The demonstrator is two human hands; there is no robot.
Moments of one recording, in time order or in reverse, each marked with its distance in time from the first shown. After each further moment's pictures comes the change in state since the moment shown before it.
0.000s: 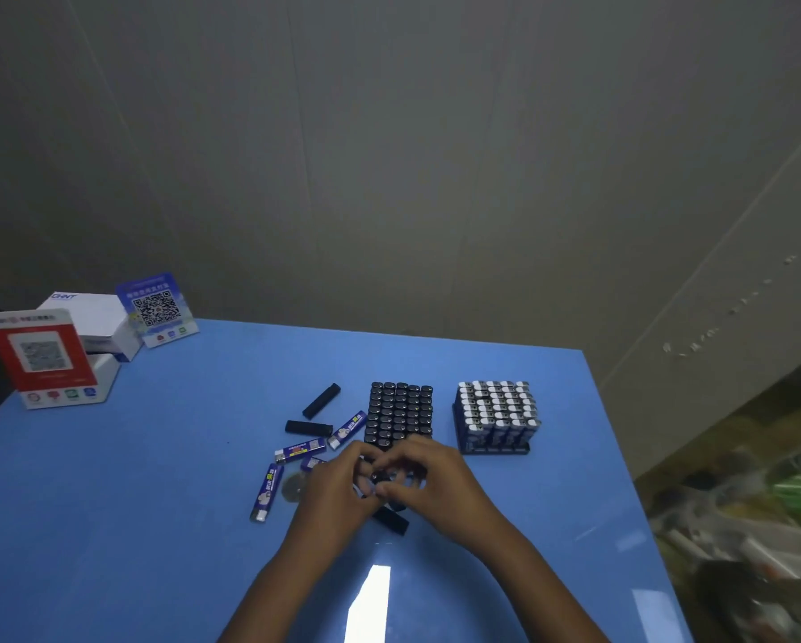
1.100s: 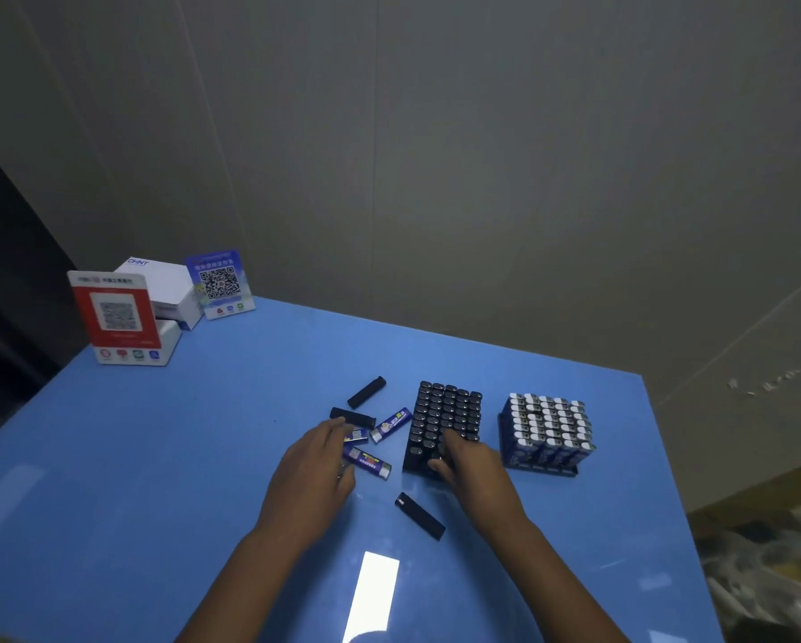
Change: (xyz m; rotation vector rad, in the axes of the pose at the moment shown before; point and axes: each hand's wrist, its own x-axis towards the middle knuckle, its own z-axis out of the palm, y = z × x) left_hand -0.001 -0.063 -0.050 0.485 0.141 0.034; right_hand 0.038 0.041 0.022 -0.573 -0.025 0.136
